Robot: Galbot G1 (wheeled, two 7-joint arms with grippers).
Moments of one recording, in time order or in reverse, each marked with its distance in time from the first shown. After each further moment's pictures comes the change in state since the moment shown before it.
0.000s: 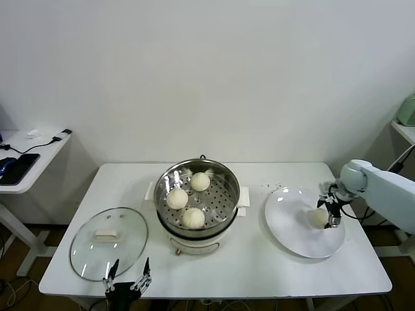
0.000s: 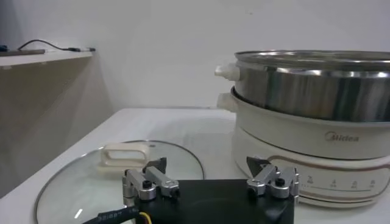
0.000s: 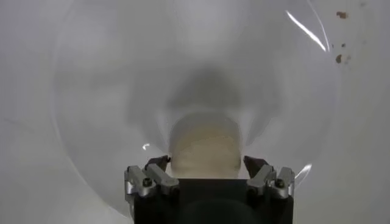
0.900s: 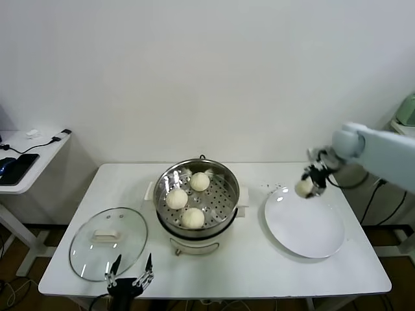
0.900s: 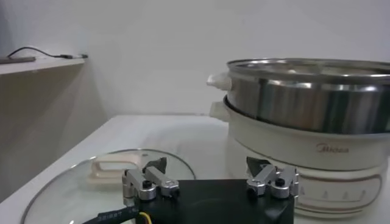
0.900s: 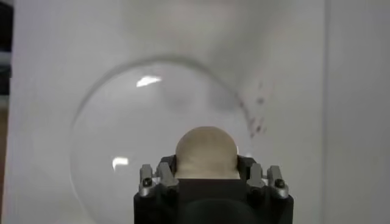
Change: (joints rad) left arm -0.009 0.014 0.015 -0.026 0.001 0.018 0.002; right arm 0.547 0.033 -0.431 0.297 0.388 -0.122 0.000
